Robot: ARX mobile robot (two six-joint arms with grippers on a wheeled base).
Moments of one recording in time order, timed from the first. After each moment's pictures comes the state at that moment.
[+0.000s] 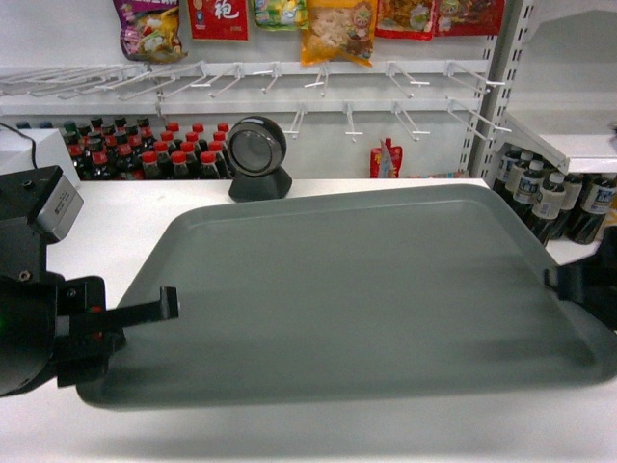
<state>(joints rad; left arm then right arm) -0.26 1.56 0.63 0.08 -0.19 -0.38 0.12 1.62 0.66 0.30 -0.22 0.10</state>
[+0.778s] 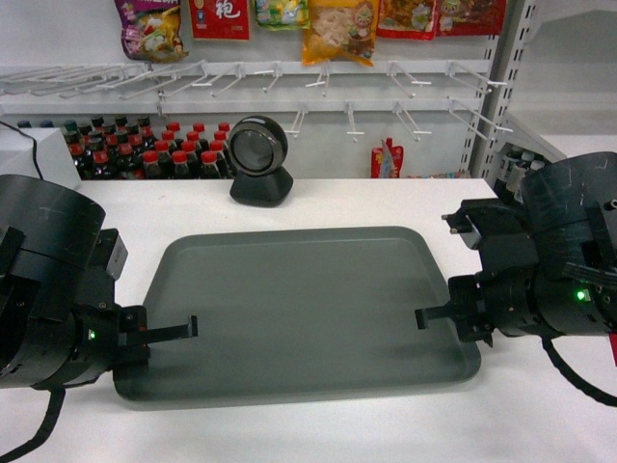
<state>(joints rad) -0.18 2.02 0.81 0.29 -0.20 -0.29 0.20 2.20 1.04 0.36 -0.09 0.03</state>
